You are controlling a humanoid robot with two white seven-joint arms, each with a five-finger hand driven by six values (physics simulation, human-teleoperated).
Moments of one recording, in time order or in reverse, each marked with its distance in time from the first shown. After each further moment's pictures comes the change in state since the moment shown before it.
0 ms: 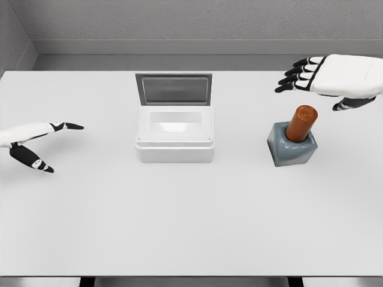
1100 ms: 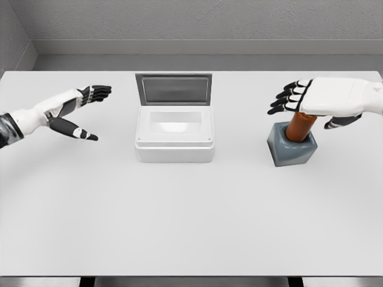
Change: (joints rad) left arm -0.117 -0.194 -0.095 0.089 0.442 0.168 0.000; right arm -0.002 0.006 0.117 0.009 0.004 0.000 0.000
